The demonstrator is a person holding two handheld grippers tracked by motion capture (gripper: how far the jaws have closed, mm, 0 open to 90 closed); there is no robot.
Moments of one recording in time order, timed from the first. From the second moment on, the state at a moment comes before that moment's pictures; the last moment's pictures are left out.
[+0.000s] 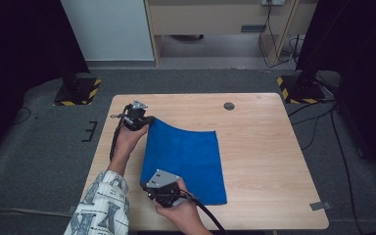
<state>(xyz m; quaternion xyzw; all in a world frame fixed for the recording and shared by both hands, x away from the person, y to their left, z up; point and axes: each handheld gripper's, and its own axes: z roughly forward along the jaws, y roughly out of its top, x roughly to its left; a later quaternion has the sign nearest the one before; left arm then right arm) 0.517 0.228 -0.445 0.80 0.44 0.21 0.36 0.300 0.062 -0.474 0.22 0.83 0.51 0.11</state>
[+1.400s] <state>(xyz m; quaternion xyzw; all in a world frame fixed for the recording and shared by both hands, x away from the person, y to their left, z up) 0.533 0.144 -0.452 0.80 0.42 0.18 0.38 0.306 -0.010 -0.472 0.26 0.81 0.50 0.11</state>
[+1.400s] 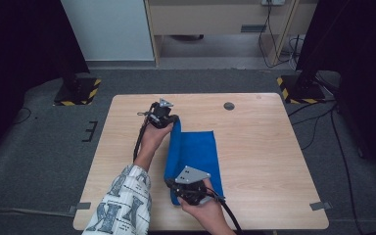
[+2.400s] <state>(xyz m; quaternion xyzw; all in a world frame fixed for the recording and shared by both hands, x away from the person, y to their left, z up) 0.527 0.113 -0.449 0.80 0.41 0.17 0.40 0.298 -0.030 -0.468 0.26 0.83 0.48 0.13</state>
